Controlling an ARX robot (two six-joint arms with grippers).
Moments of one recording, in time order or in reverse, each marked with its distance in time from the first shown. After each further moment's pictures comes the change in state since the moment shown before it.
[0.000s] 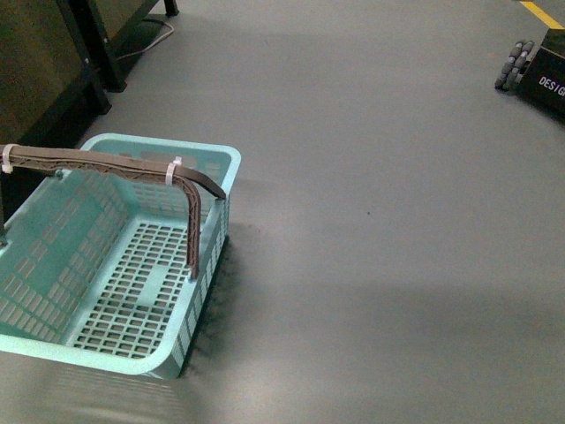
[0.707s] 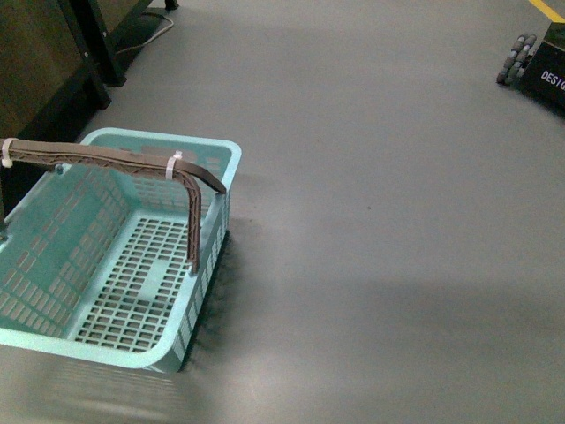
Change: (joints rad) left arm 0.001 0.523 0.199 -0.081 0.101 -0.532; right arm 0.000 0.000 0.000 0.000 0.000 0.000
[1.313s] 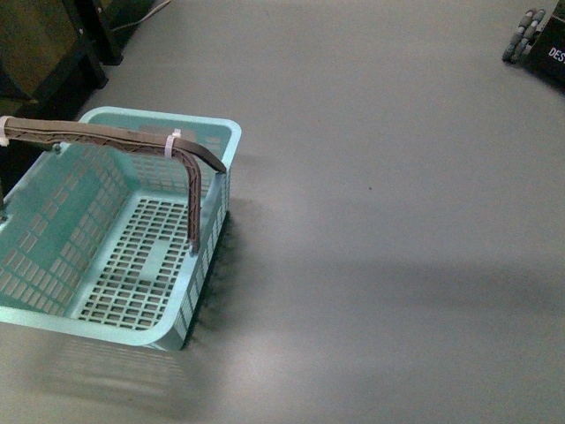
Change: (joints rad) left arm 0.006 1.276 0.423 0.590 -0.011 -0.508; right arm 0.000 0.000 0.000 0.000 0.000 0.000
